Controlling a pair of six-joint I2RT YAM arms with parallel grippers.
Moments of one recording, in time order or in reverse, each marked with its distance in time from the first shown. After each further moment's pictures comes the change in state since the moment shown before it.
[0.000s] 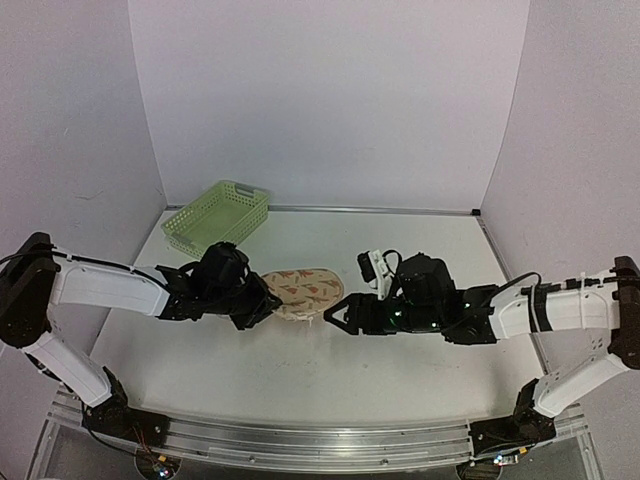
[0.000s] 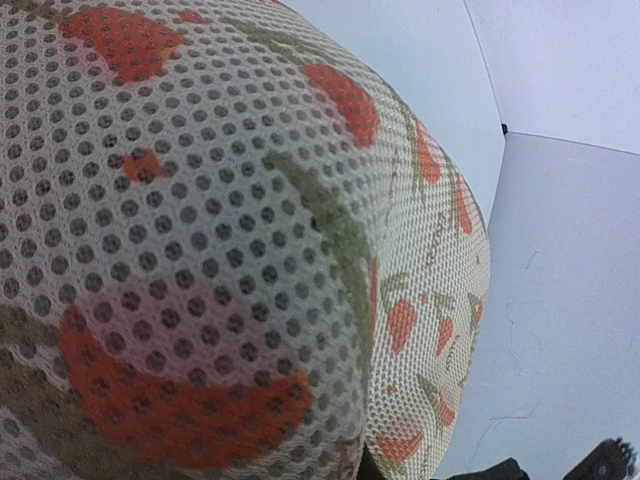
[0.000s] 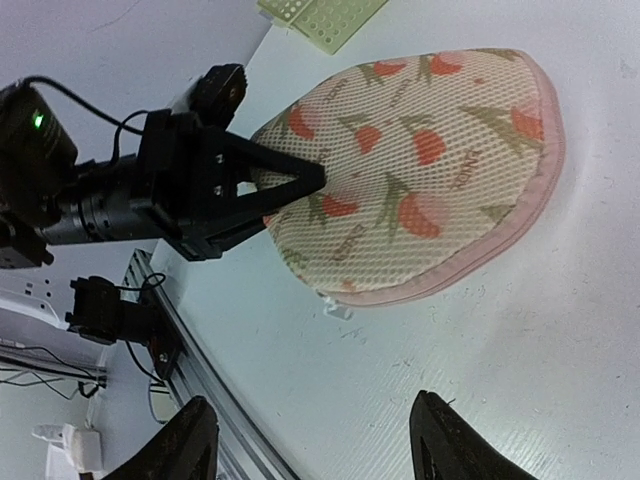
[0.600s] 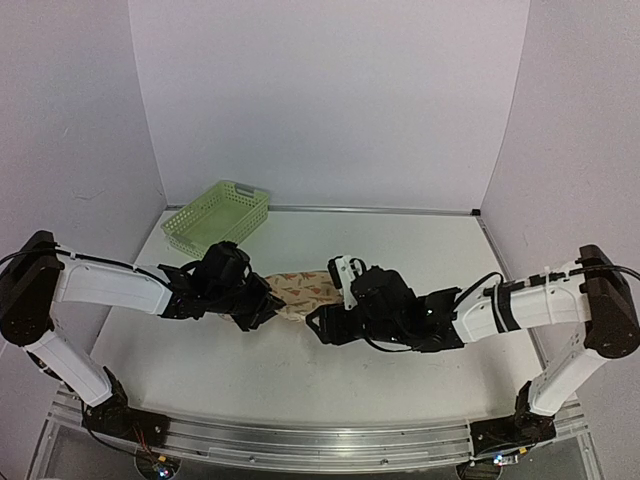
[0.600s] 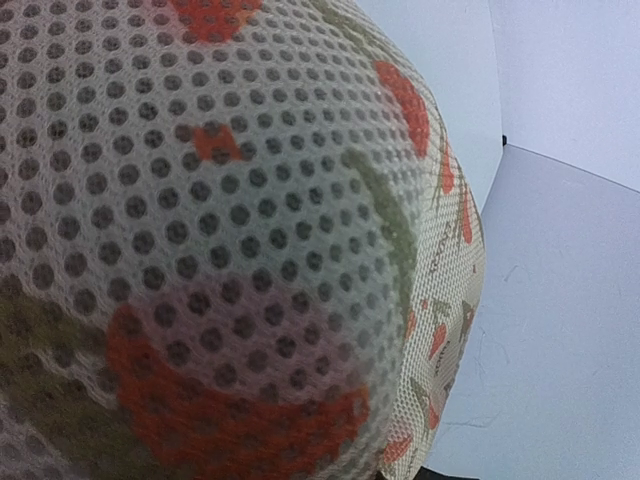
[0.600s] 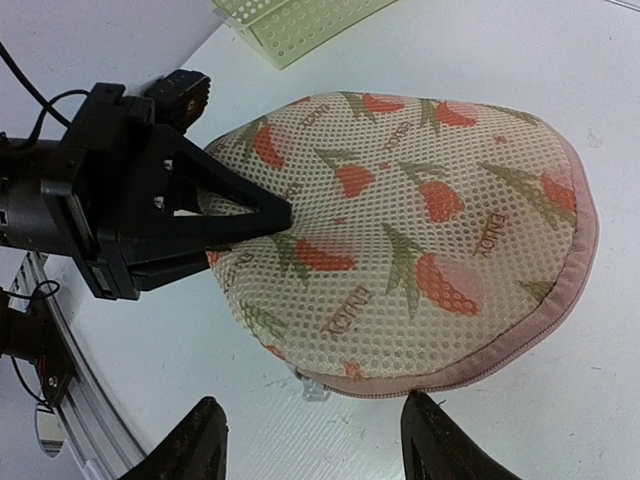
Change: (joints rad) left arm 0.008 0.022 0.014 0.007 0.068 -0.156; right arm 0.142 0.192 0.168 -0.071 0.335 -0.179
